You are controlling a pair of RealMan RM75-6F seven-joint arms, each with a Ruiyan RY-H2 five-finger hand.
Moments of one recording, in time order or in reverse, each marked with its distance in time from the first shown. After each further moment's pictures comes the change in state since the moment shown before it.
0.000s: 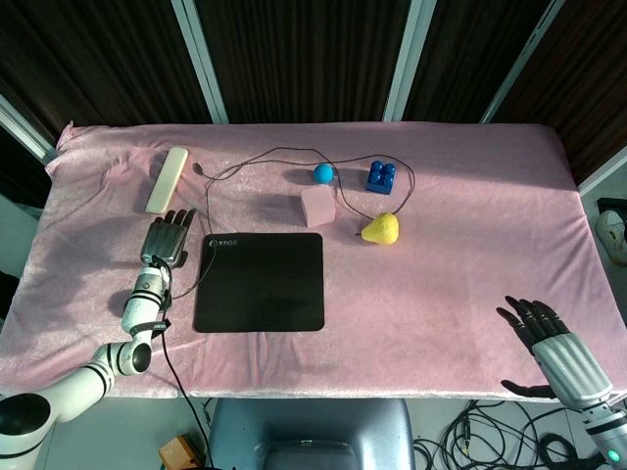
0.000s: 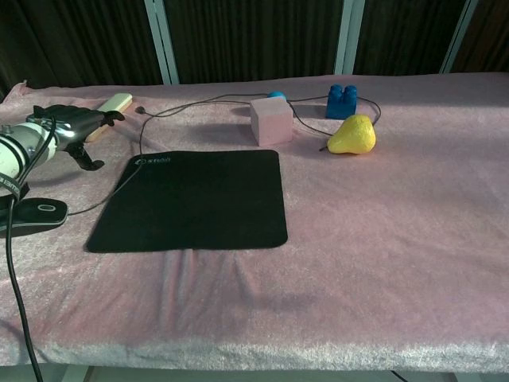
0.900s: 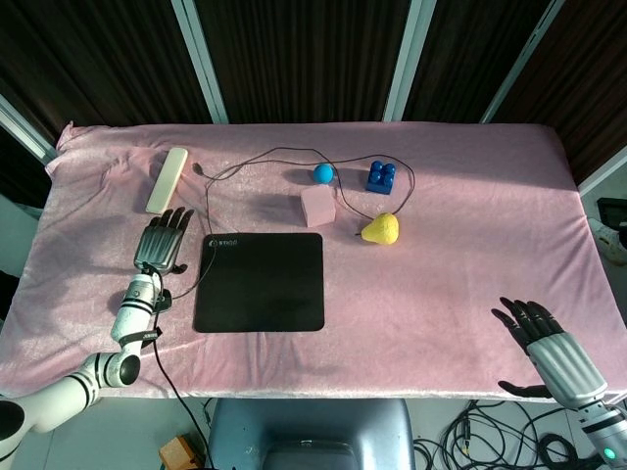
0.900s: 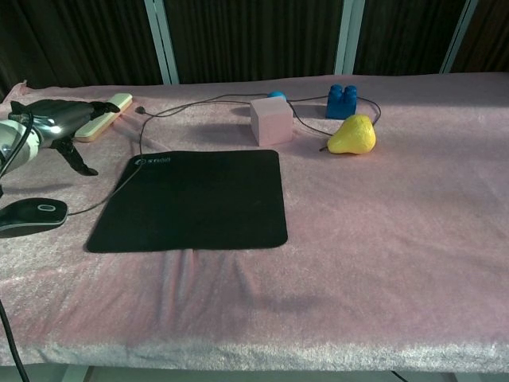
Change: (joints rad) left arm 0.070 0.100 0.014 -0.187 0.076 0.097 -0.081; right arm 0.014 -0.001 -0.006 0.000 -0.005 -0.021 -0.007
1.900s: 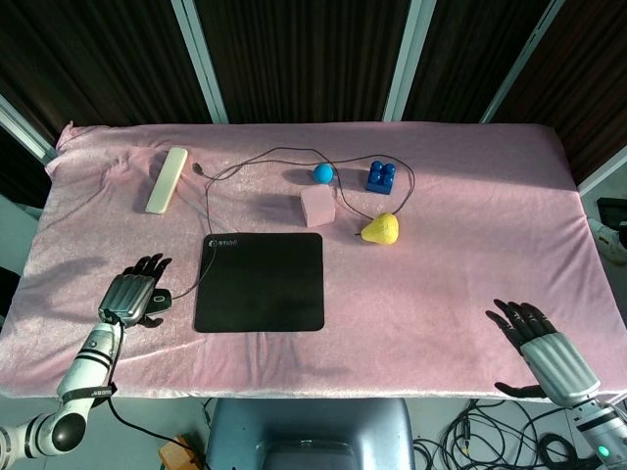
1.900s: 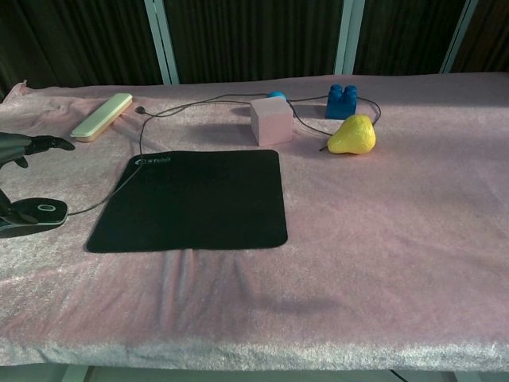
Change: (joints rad) left arm 0.155 0.375 0.138 -0.646 -0.116 0.092 0.100; right arm 0.017 0.002 -0.007 -0.014 0.007 -0.036 -0.018
